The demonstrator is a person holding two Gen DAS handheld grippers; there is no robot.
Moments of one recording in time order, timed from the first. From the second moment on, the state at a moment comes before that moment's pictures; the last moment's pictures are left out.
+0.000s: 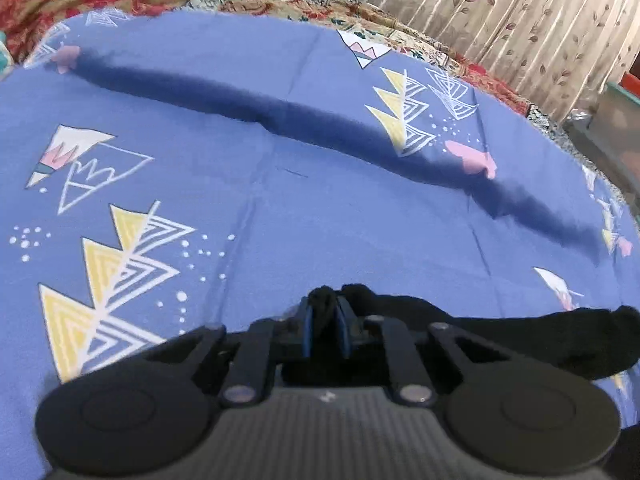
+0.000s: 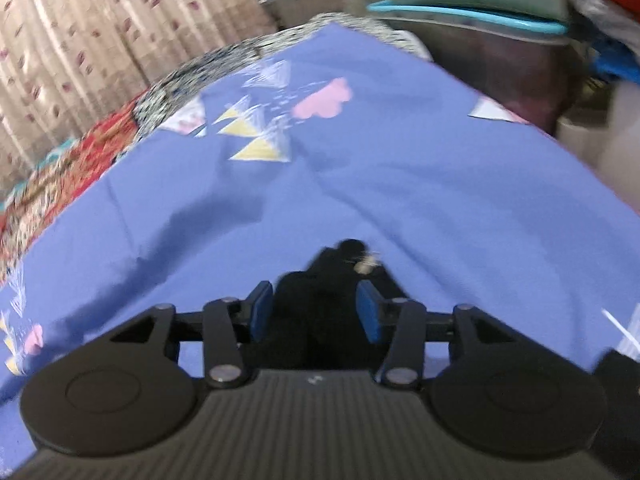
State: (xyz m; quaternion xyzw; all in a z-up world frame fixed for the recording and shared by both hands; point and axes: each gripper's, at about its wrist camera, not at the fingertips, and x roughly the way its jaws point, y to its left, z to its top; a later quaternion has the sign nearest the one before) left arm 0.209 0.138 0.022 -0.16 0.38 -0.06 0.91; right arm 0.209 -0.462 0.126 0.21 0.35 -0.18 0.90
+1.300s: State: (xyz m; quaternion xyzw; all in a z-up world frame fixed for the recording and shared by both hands) left arm 0.086 0.187 0.027 -0.28 0.42 -0.07 0.86; right arm 0.128 -0.540 0.127 0.38 0.17 -0.21 0.88
